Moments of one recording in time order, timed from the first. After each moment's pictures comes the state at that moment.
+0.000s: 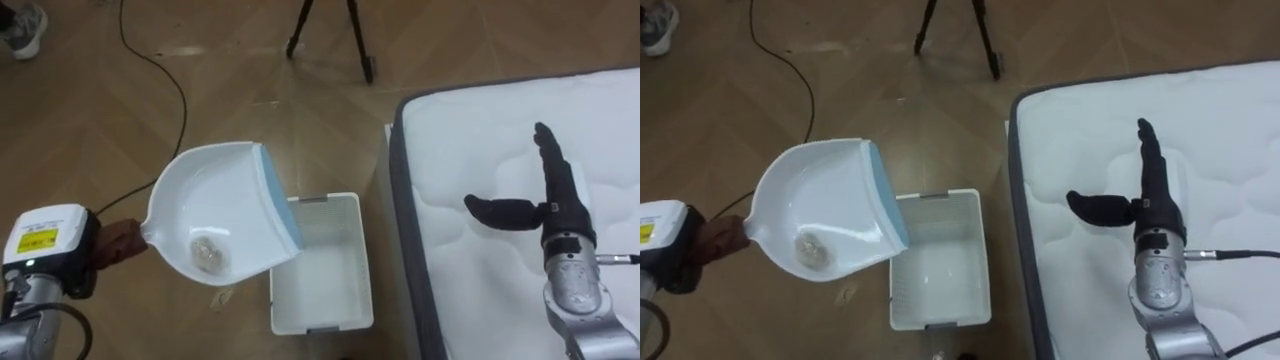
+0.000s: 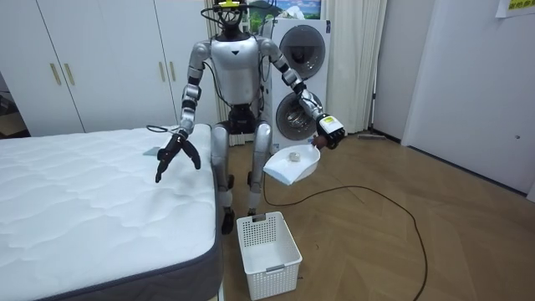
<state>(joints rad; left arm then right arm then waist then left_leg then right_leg) -0.04 0.66 -0.13 0.67 0.91 -0.01 0.32 -0.11 -0.44 0.09 0.55 0.00 -0.23 -0.35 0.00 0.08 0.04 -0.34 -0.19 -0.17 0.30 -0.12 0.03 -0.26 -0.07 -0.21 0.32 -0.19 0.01</state>
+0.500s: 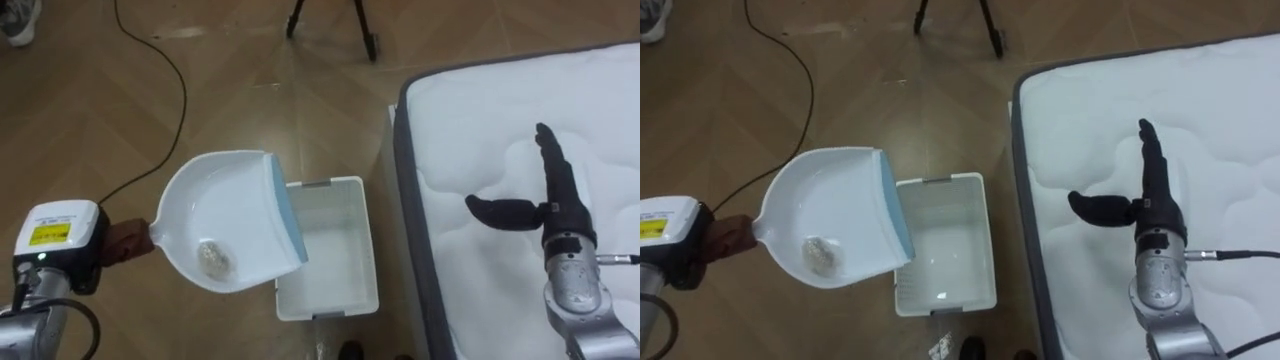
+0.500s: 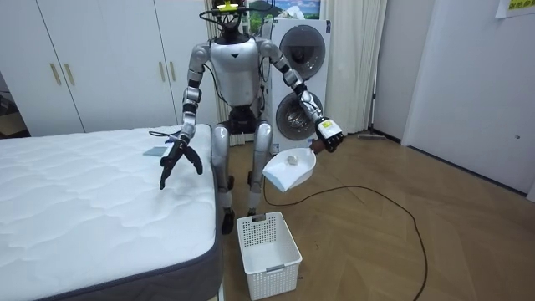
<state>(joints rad) -0.08 0.69 -0.22 0.67 0.94 0.02 0.32 -0.11 -0.44 0.13 0.58 0.02 -0.23 -0.35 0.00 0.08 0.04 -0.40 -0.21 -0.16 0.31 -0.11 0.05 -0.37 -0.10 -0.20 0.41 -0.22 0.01</state>
